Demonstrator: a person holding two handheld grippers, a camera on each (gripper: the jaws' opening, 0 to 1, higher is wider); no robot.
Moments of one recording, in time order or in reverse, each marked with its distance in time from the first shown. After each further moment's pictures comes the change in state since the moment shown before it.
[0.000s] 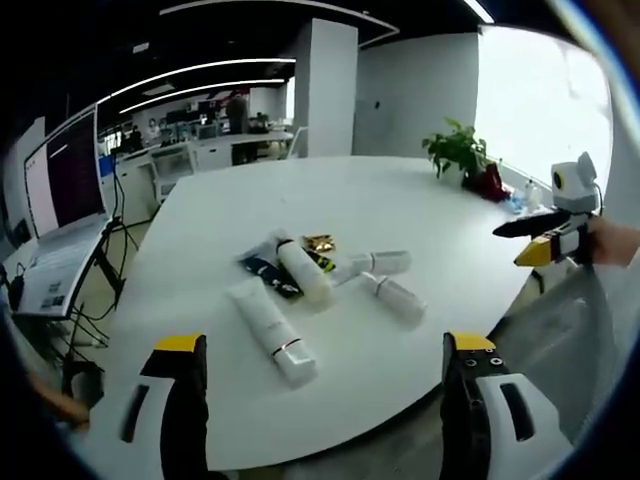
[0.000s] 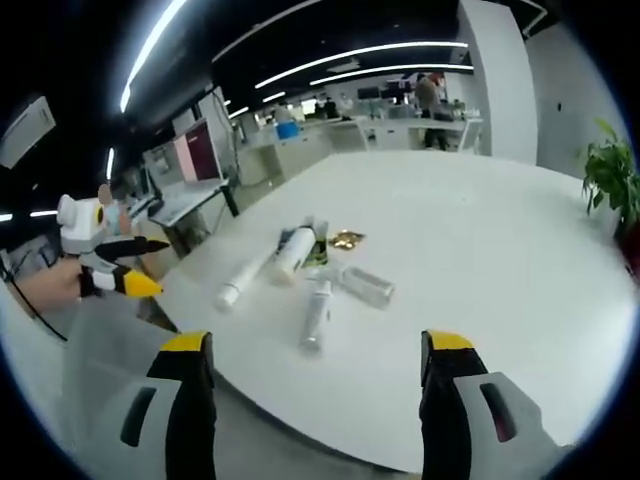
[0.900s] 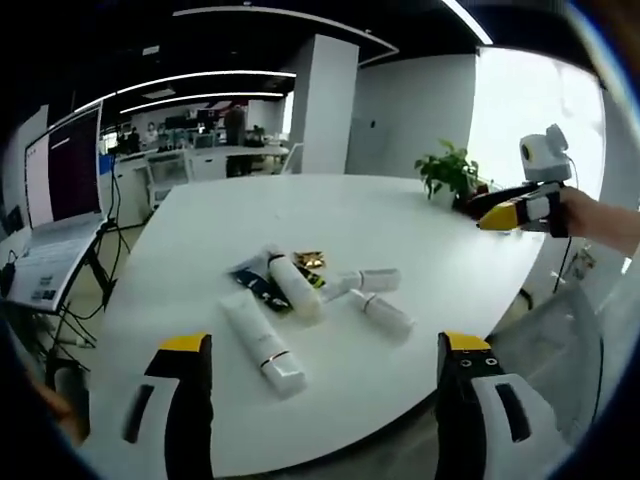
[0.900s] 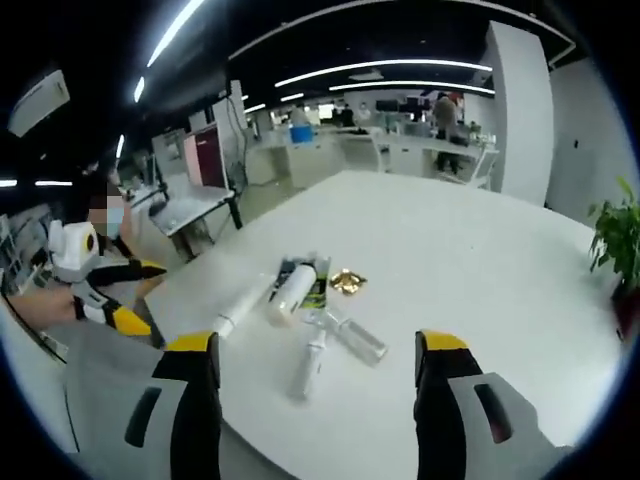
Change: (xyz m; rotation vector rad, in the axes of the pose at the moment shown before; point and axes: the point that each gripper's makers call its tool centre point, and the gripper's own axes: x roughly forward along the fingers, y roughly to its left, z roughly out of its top) left arm -0.007 -0.013 0.014 -0.045 -0.085 -0.065; right arm 0.017 0.000 0.085 -0.128 -0.025 -0.014
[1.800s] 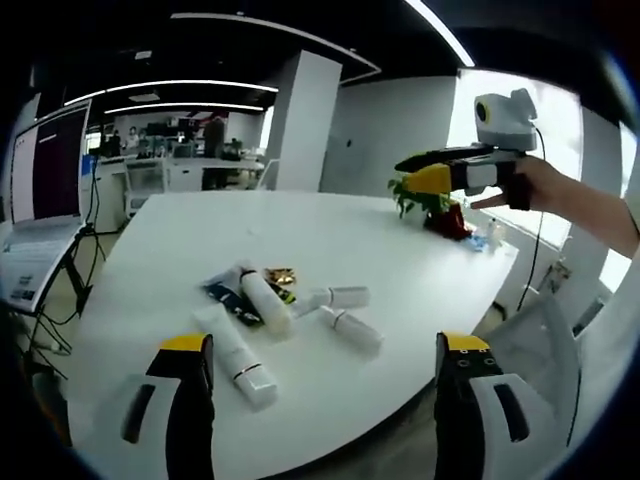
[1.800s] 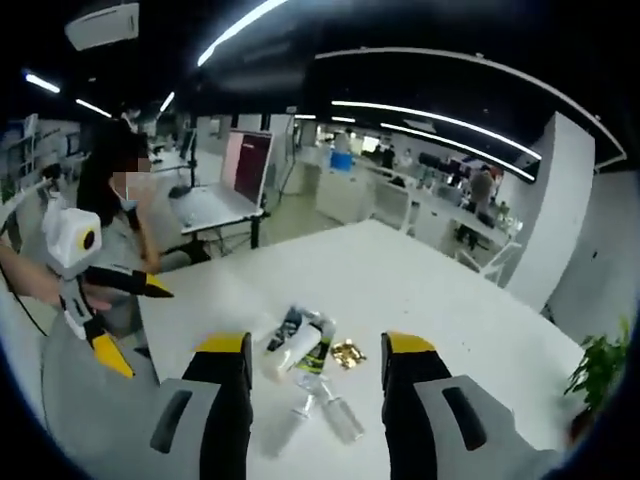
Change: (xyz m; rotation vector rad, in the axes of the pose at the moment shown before) left arm -0.006 -0.018 0.009 -0.016 -0.075 -0.126; right arm 0.027 0.048 0.092 -0.370 -0.113 0.007
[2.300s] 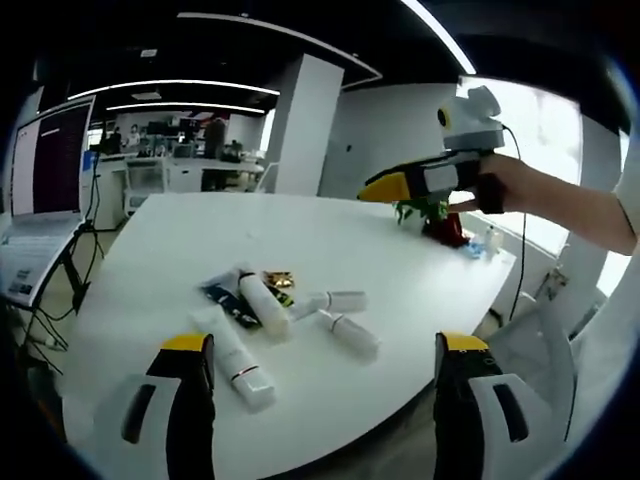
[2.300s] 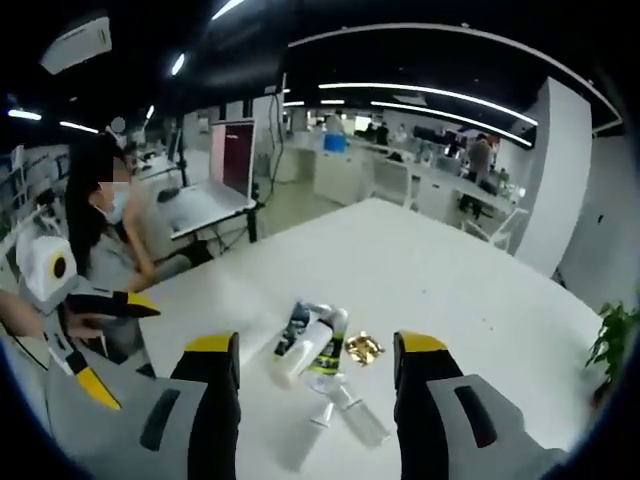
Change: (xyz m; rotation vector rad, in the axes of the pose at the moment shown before) left arm -0.001 0.001 0.002 -0.025 -0.015 -0.008; right arm 0.053 0.002 -0.019 0.158 0.114 0.038
